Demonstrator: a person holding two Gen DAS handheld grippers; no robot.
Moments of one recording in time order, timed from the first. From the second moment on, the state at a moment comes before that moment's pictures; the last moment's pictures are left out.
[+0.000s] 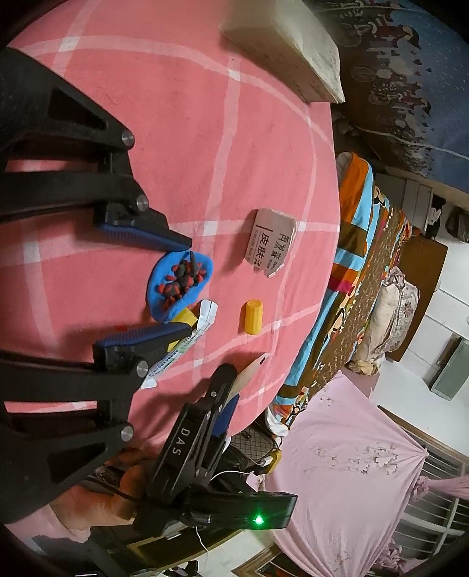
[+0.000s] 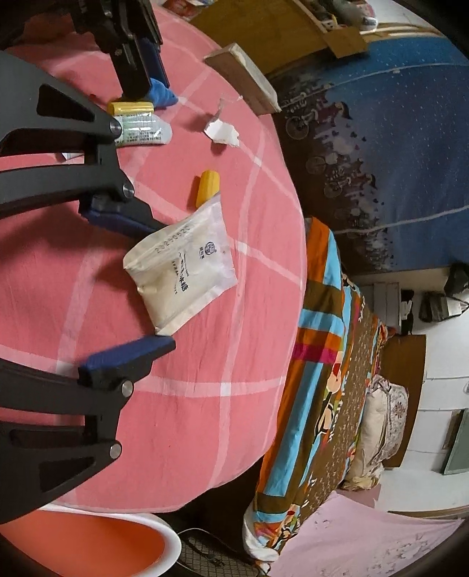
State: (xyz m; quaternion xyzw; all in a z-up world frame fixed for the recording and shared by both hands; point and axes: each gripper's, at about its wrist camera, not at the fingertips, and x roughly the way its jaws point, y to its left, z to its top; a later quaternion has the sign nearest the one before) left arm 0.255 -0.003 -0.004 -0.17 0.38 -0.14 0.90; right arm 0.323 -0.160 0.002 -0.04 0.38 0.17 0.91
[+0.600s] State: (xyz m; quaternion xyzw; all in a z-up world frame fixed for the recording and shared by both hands) left arm 0.246 0.029 -0.010 -0.24 0.35 -0.11 0.90; right arm 0.296 -0.152 0.008 -0.04 0.37 0.22 0.90
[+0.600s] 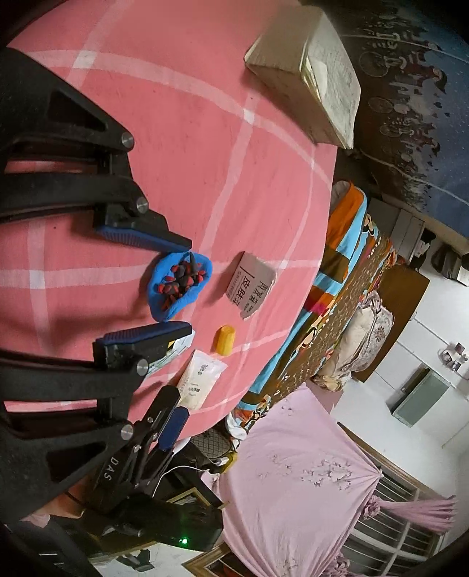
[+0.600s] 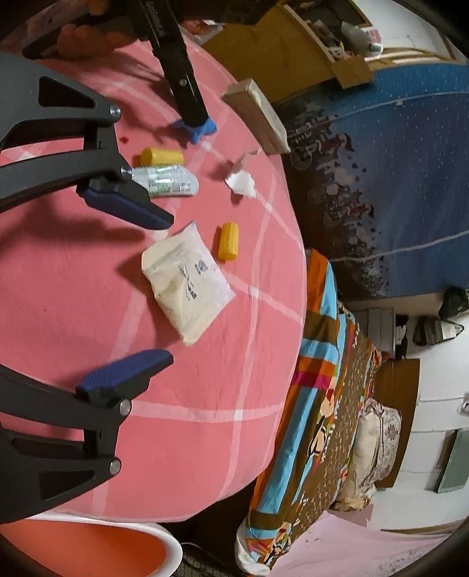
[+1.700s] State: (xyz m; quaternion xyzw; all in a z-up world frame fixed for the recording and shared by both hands) left arm 0.211 -0.030 0.057 -0.12 0.19 -0.14 0.96; right arm 0.229 -0.197 0.055 0.01 0.14 0.20 0.97
